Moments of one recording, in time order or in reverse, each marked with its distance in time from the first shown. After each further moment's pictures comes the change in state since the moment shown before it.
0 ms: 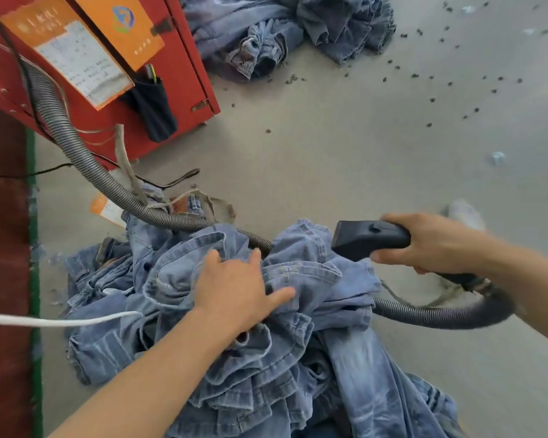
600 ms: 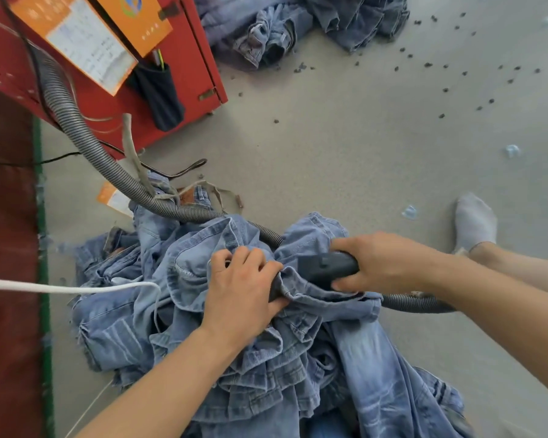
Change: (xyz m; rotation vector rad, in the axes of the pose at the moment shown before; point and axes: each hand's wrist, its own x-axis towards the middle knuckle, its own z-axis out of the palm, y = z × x) left_hand -0.016 -0.003 0.045 -0.054 0.502 0.131; right_hand 0.018 -0.059 0.055 -0.247 -0.140 -0.113
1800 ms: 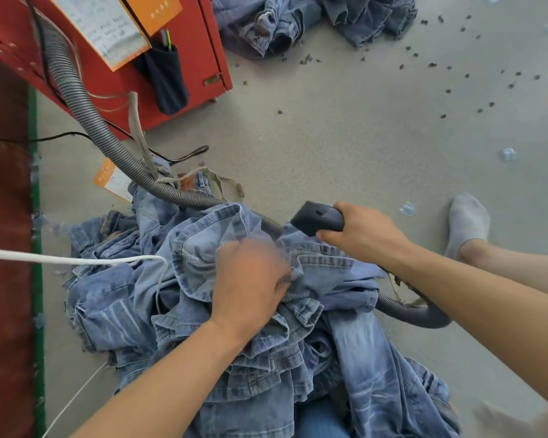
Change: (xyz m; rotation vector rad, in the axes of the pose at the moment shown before) left_hand -0.014 0.006 0.013 -0.109 0.209 0.041; right_hand 0.042 -0.006 0.017 0.146 0.279 0.217
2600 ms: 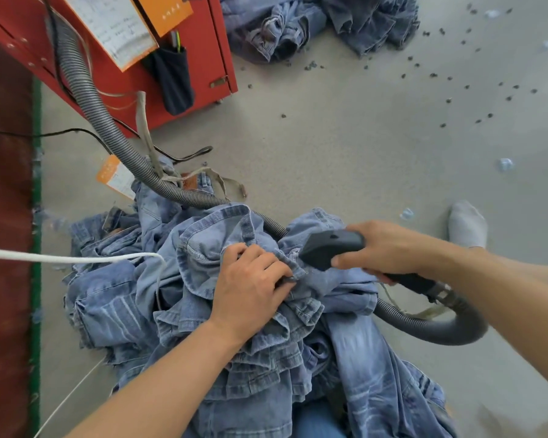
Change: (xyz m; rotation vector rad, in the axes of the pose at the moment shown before) left_hand -0.003 -0.004 0.002 -0.163 0.089 0.011; right_hand -0.030 0.007 -0.033 0.236 -0.387 0.027
